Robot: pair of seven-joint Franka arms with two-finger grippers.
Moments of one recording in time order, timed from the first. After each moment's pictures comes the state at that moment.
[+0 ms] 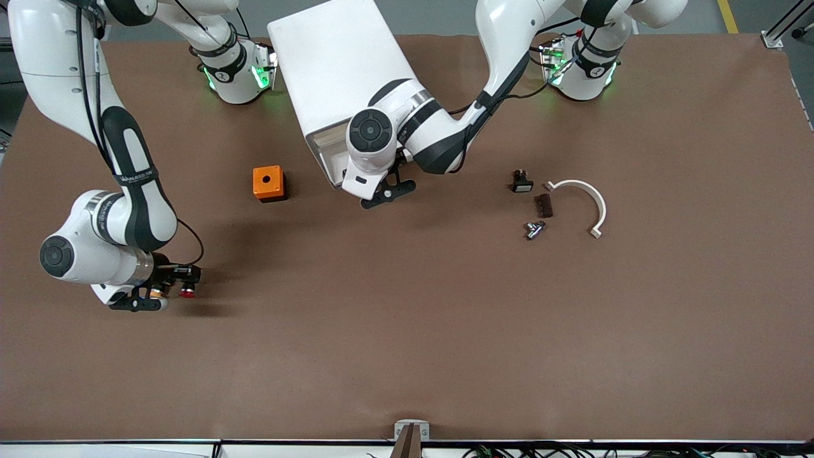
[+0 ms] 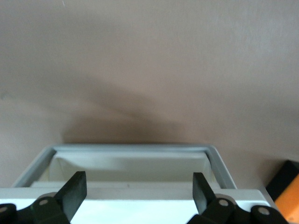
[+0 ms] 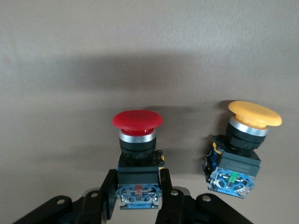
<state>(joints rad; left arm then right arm) -0.87 0.76 -0.09 -1.24 -0.26 1.89 -1.23 0.01 0.62 -0.12 -1.78 0.19 2.22 -0.18</state>
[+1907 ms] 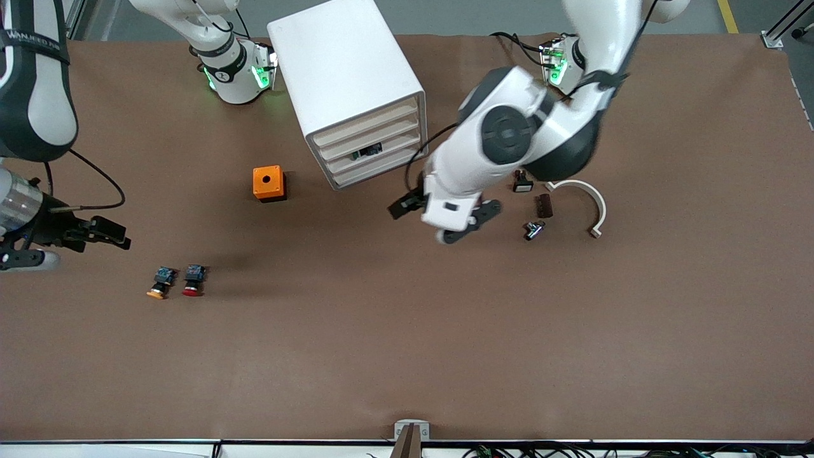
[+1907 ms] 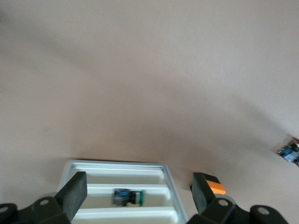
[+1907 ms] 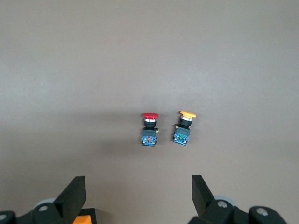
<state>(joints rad) -0.56 0.49 -0.05 -1.24 -0.34 1.76 -1.10 0.01 0.16 -0.13 -1.73 0.10 1.95 -0.18</state>
